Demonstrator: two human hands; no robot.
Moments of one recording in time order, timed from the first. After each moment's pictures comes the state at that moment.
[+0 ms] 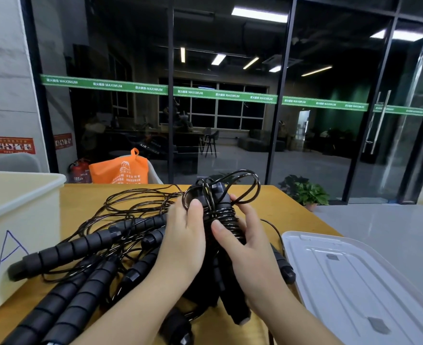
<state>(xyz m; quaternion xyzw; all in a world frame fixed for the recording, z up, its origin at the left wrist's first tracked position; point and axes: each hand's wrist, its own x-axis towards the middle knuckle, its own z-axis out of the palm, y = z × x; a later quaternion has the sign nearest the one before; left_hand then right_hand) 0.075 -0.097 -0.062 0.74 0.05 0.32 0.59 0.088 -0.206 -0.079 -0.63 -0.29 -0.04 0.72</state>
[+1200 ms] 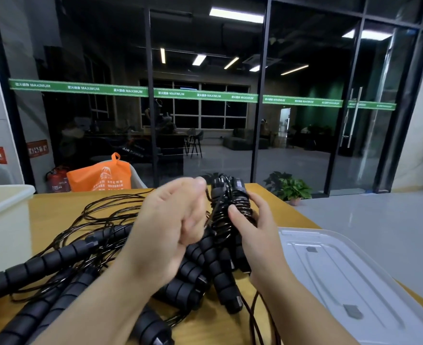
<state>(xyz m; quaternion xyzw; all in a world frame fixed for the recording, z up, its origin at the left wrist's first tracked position) 0.042 -0.109 -0.017 0.61 -0.21 0.17 0.74 0.127 -0.233 -0.079 -0.61 -0.15 -0.12 0.77</state>
